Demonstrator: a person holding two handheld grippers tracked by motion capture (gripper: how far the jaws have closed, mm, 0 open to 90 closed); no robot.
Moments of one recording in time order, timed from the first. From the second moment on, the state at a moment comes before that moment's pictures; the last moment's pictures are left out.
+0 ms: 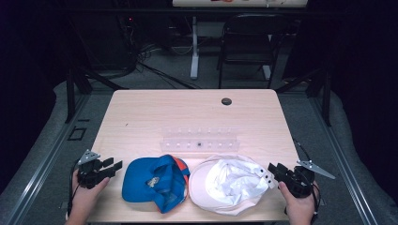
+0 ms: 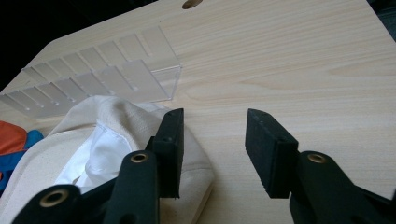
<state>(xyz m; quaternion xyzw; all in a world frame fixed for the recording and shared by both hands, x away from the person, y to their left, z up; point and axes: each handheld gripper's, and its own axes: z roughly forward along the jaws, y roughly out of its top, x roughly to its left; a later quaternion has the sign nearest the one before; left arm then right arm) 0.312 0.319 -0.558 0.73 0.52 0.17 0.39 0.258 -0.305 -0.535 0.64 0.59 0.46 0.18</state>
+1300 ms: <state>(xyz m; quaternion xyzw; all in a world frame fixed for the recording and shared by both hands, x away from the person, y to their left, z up) 0.313 0.309 -0.558 0.75 0.51 0.18 0.39 0.251 -0.299 -0.525 0.63 0.60 0.47 0.15</state>
